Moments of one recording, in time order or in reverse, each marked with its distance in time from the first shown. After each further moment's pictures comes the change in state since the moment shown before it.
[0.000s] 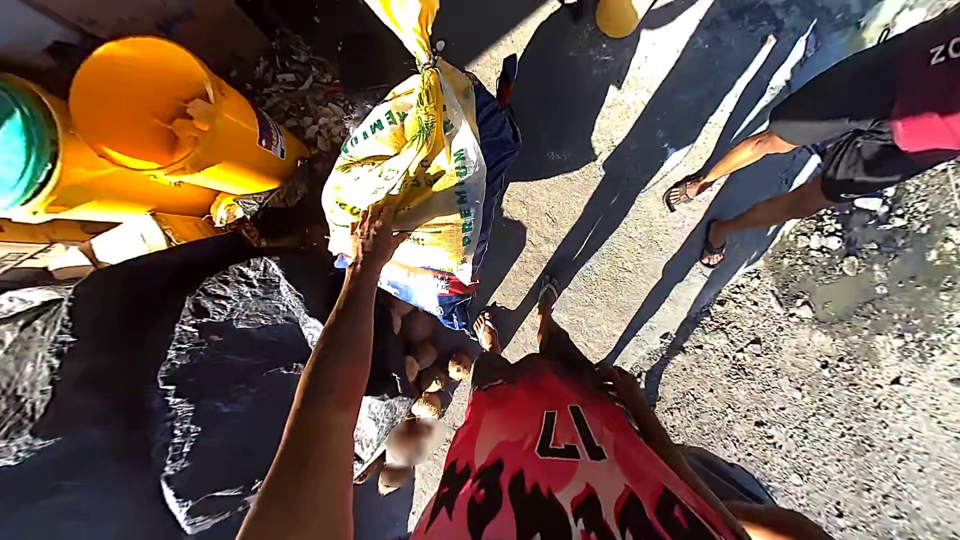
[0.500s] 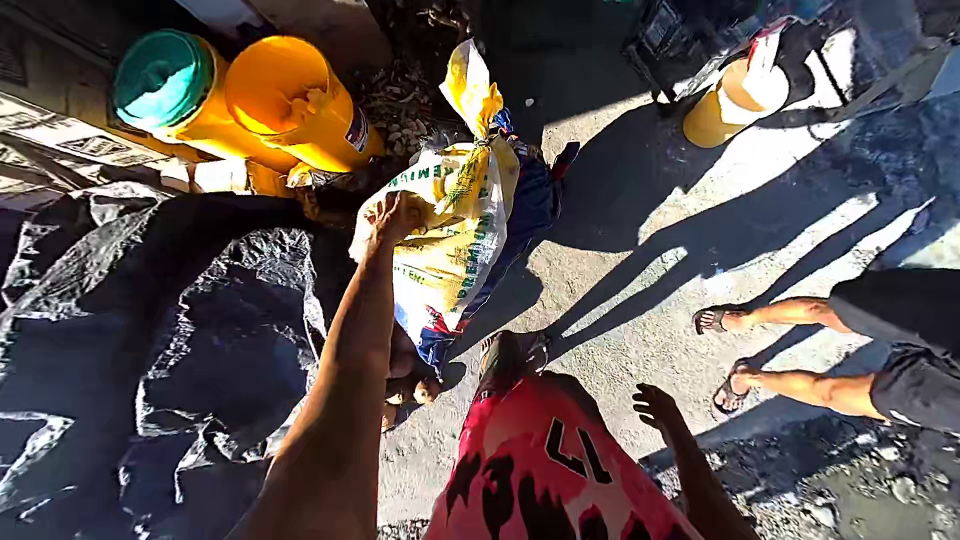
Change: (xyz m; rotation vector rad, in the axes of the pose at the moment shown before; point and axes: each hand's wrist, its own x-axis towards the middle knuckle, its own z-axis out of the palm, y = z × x) left_hand 0.090 0.013 -0.039 -0.261 0.079 -0.485; right_hand 0.148 -0.230 -0.168 -0.191 -0.075 -0.134
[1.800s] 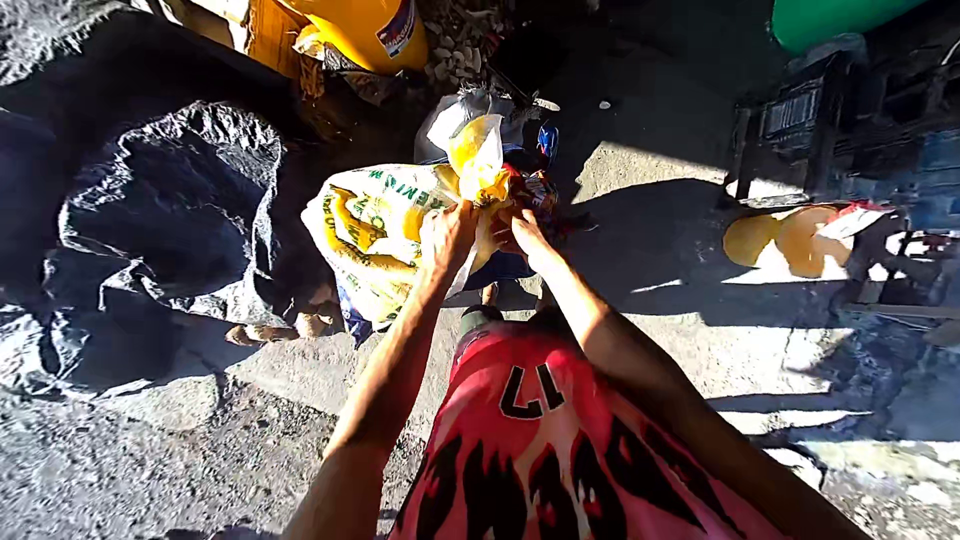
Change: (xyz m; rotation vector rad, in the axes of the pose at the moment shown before) left_hand 0.059 0.244 -0.005 -0.119 0.169 -0.301; right_hand 0.032 -0.589 0.250 -0.460 -0.795 -0.445
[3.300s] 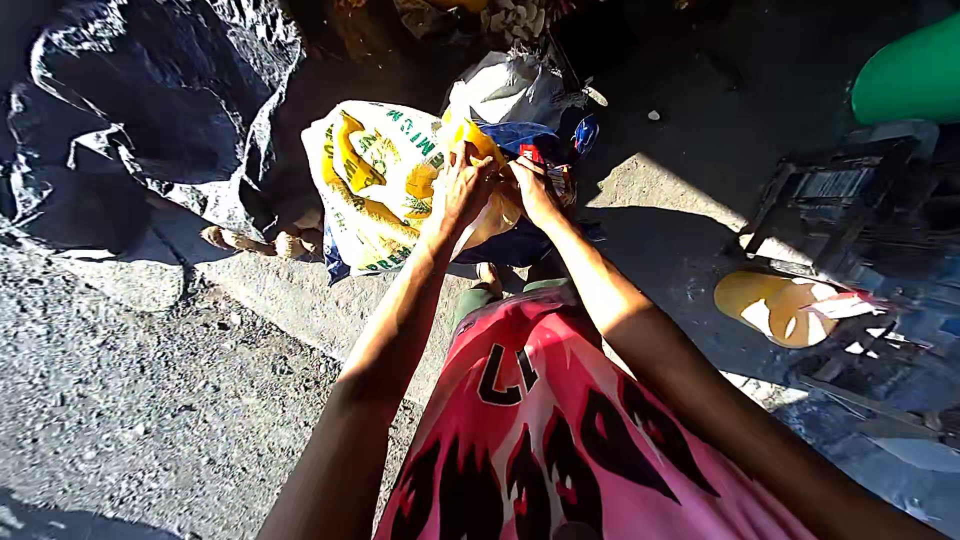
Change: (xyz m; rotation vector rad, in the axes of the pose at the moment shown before) left_hand 0.043 -0.005 0.027 -0.091 -0.019 -0.107; right_hand 0.086 -0.010 -0.029 -0.890 -0.098 -0.804
